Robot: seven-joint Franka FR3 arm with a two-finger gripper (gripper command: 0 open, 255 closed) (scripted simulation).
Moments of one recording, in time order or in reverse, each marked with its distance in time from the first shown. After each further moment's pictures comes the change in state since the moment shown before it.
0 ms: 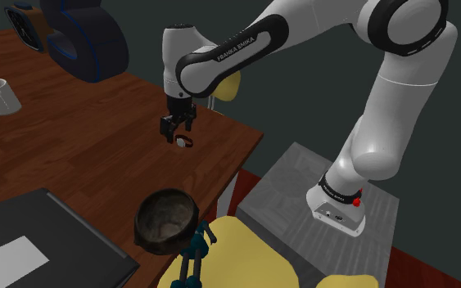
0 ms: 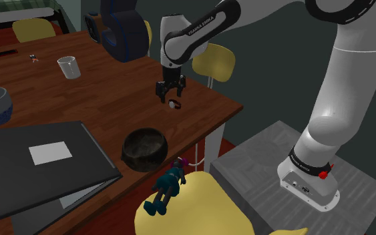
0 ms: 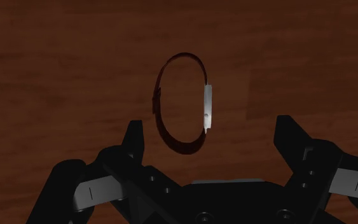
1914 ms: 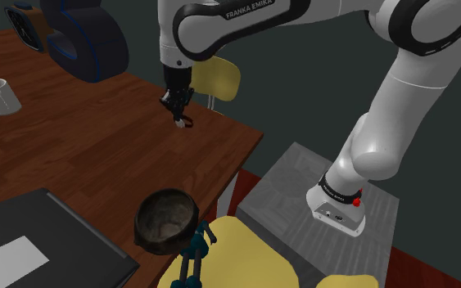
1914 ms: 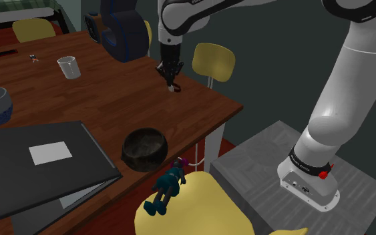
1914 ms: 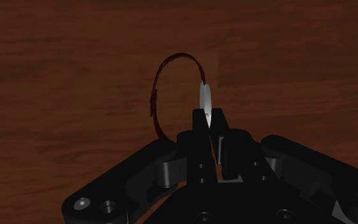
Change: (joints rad) arm -0.008 -0.097 0.003 0.116 0.021 -0.210 0.001
